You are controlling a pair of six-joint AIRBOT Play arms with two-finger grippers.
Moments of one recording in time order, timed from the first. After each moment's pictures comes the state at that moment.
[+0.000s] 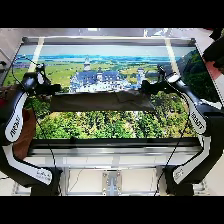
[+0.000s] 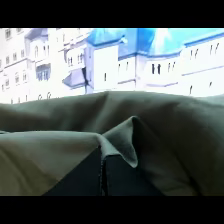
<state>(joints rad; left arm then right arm) 0.08 -1.70 1.41 1.67 -0.85 -1.73 -0.03 -1.84 1.43 -0.73 0.86 1.26</state>
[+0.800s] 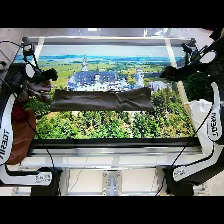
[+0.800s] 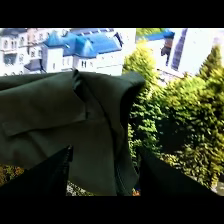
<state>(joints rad) 0.02 -1.45 1.41 1.64 -0.83 -1.75 -0.23 -1.70 1.73 -1.06 1.32 1.33</state>
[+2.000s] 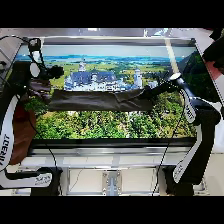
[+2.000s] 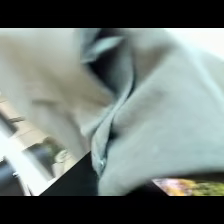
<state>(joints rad) -0.07 -1.43 1.41 1.64 -0.83 -1.75 -0.11 -2.09 1.74 -0.71 1.48 1.25</state>
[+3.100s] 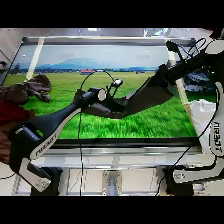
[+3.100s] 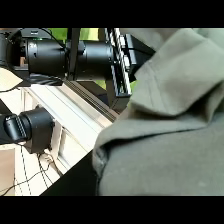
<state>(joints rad) -0.63 -1.71 1.41 1.17 -0.84 -1.41 -0.03 -1.53 1.75 -0.71 1.74 1.46</state>
